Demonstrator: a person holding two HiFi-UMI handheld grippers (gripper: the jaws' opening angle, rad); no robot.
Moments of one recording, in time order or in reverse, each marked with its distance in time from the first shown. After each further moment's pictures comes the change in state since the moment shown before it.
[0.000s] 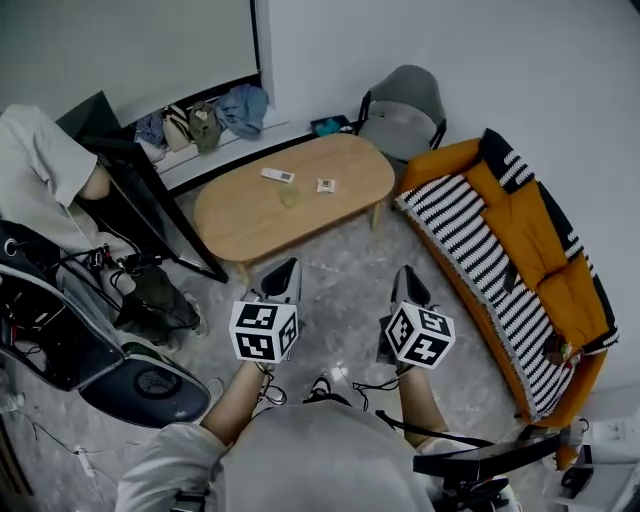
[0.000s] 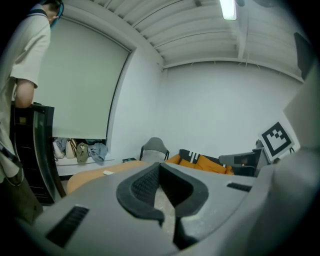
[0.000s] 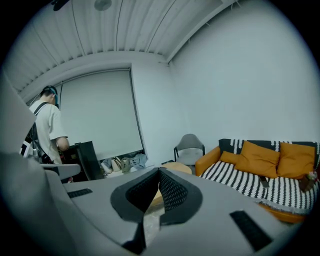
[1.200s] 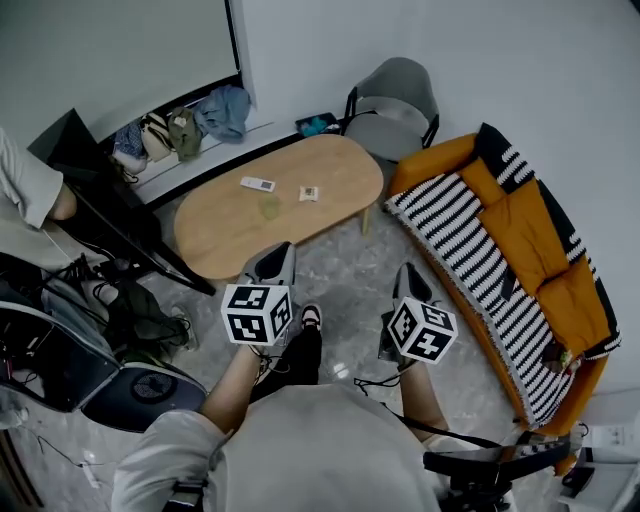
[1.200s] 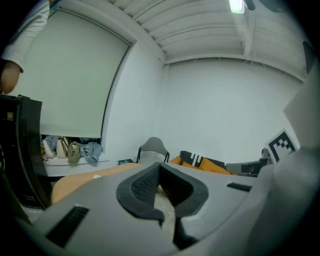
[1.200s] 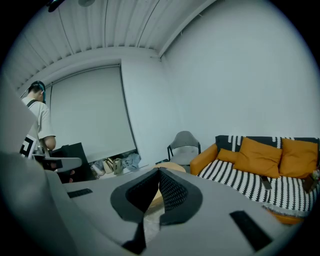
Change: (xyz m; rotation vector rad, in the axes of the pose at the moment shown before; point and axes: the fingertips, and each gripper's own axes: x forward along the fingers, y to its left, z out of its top) left arm 0.129 0.001 0.020 -0.022 0.009 -0.012; right arm 0.085 -0.082 0.014 0.041 0.030 -0.032
